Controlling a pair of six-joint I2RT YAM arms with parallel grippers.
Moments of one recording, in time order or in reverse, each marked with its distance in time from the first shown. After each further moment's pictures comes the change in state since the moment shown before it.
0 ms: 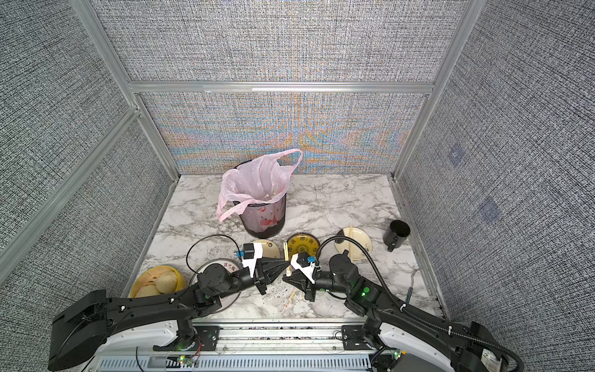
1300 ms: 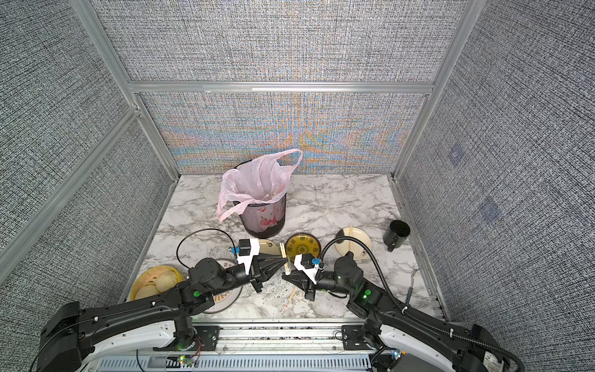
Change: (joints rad) left arm -0.002 -0.137 0.122 -0.255 0.005 0.058; right arm 0.003 -0.031 -0.035 0.118 -0.008 -0.018
